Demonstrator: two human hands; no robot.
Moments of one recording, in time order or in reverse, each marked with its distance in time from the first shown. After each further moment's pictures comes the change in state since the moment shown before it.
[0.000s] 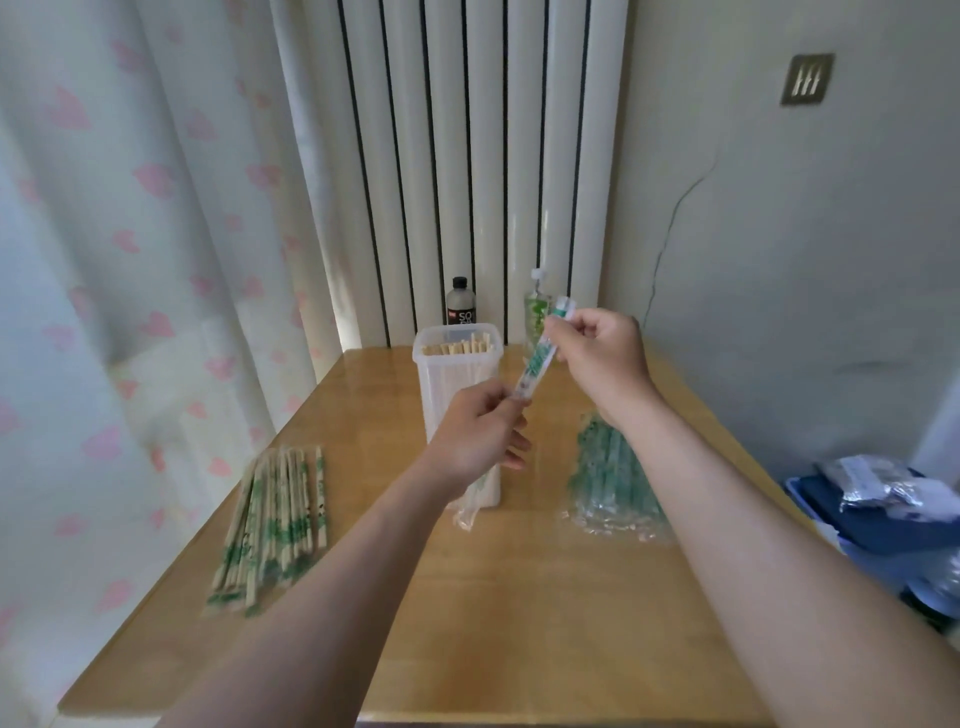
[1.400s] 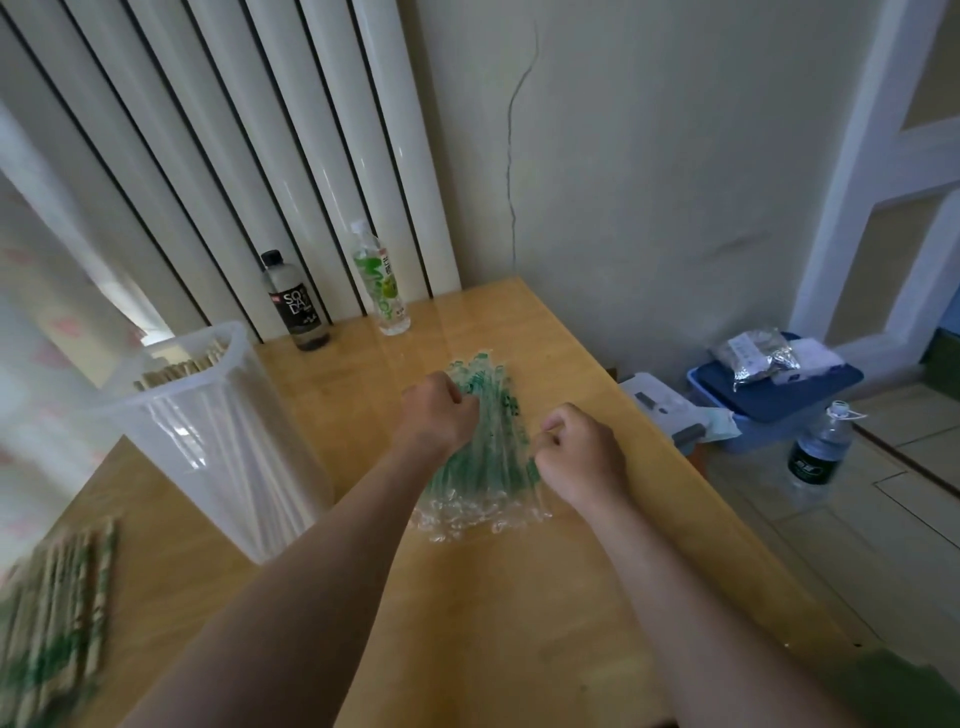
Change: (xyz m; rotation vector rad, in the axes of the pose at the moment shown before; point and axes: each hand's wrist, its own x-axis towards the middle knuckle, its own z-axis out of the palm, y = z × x) left_hand 0.126 -0.068 0.169 0.762 0.010 0.031; right_hand -0.058 0.207 -0.124 -0.499 0.048 0.496
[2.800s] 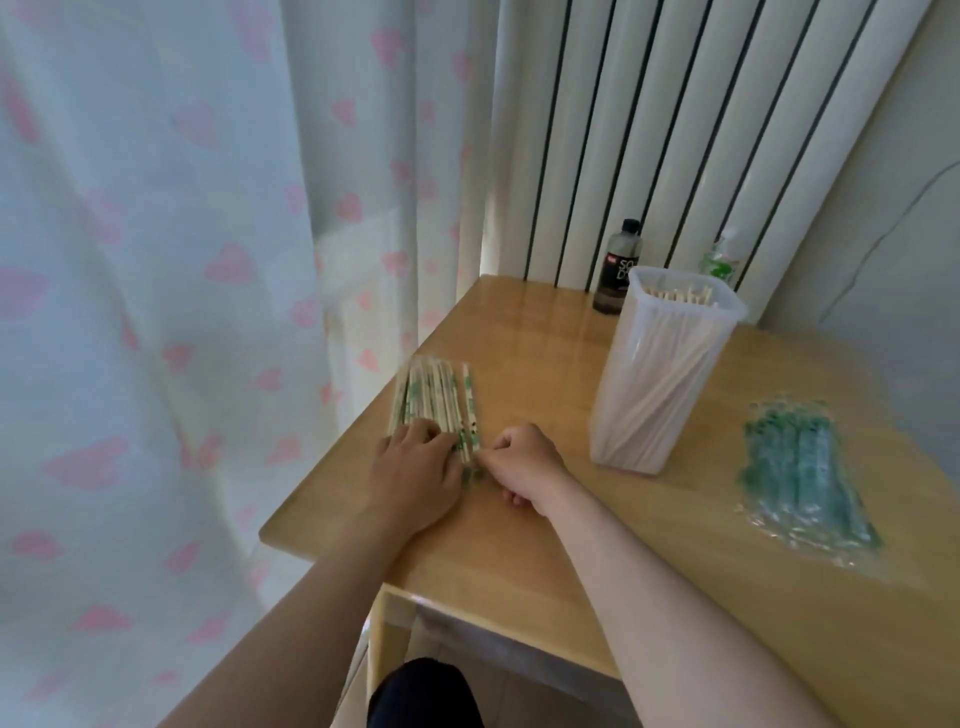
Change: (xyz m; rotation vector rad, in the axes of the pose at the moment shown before) left_hand -0.212 -0.333 -0.177 0.313 0.253 -0.191; right_hand -0.191 -0.242 0.258 -0.212 -0.692 -0.230
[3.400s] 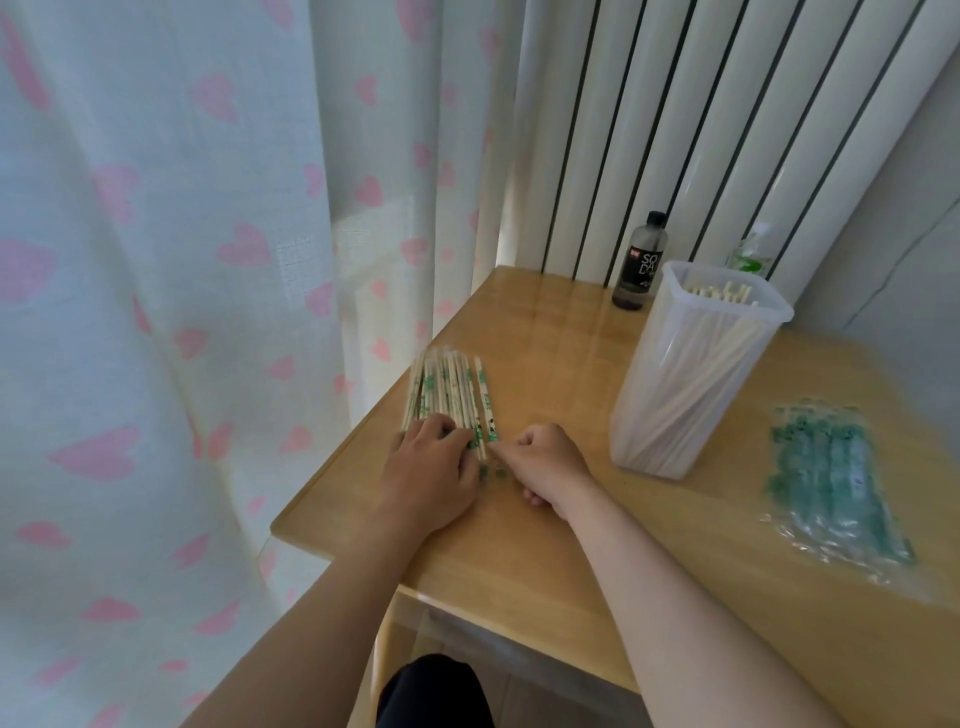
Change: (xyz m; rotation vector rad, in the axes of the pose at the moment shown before) left_hand -0.002 -0.004 0.005 -0.058 0.029 -0.008; right_hand 0.009 0.008 0.006 0.053 0.016 0.003
